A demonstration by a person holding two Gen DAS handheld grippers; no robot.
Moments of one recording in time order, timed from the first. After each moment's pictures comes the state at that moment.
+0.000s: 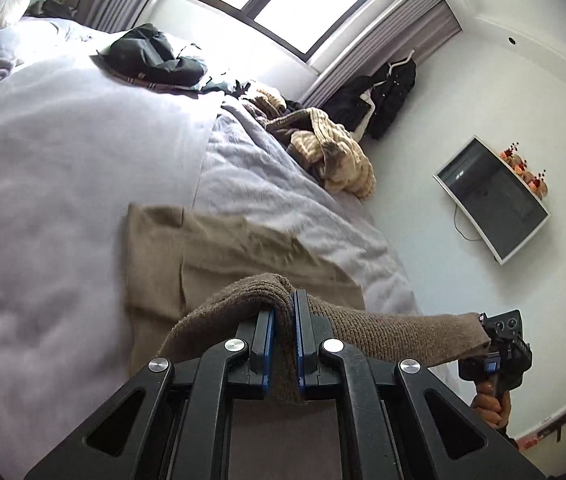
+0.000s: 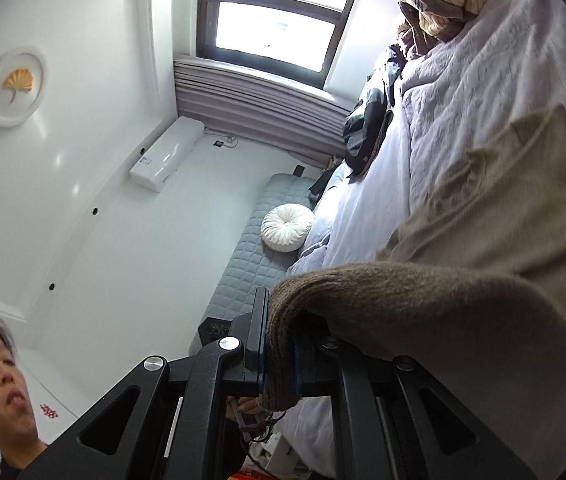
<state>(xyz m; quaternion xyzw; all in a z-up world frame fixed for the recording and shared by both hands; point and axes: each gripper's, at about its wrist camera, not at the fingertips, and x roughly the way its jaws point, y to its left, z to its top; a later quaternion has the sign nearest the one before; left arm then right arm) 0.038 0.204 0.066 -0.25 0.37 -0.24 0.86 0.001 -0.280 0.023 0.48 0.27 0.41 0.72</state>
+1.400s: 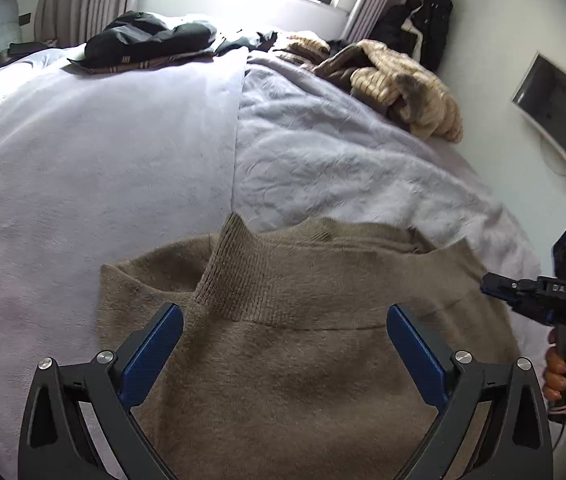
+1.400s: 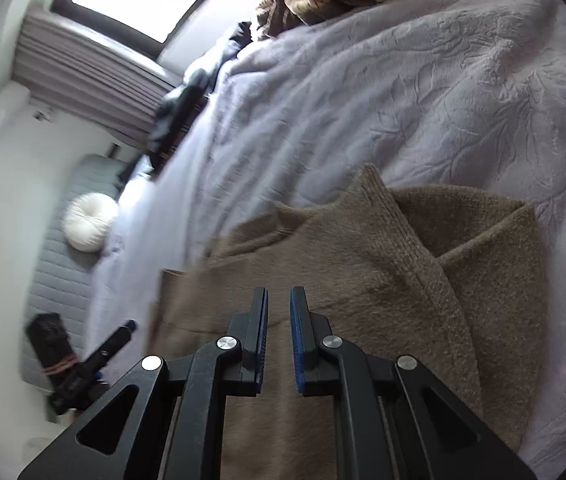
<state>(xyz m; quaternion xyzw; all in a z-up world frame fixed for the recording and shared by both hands) 0.200 0.119 -0.049 -0.08 0.44 -0.16 0.88 0.181 -0.259 -0.067 0.30 0.47 0.14 0.82</state>
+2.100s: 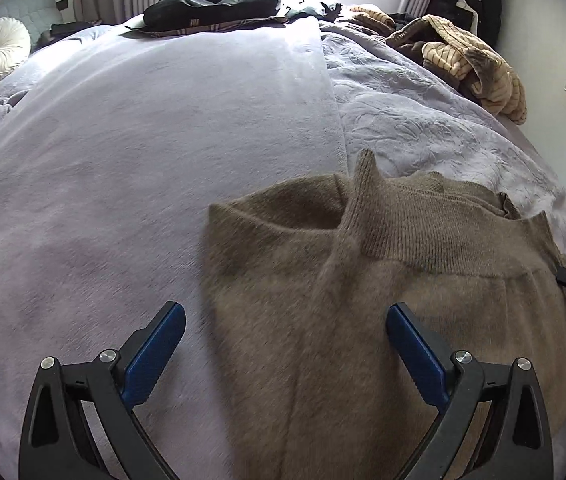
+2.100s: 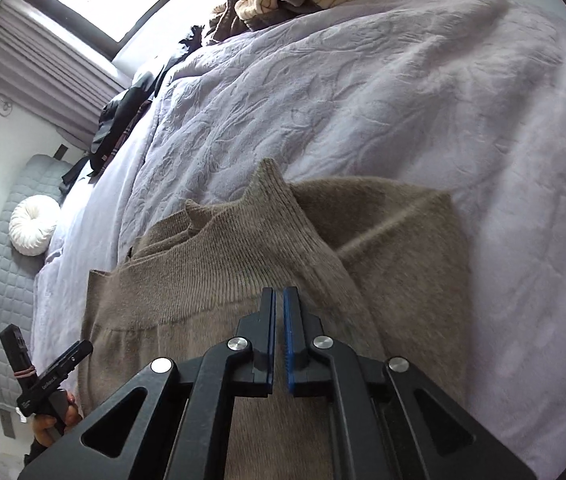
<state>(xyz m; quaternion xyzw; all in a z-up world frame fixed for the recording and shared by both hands) 0.183 0.176 -0.079 -0.05 0.49 -0.07 0.87 0.150 -0.301 -0.078 0.29 0.47 0.06 0.83</state>
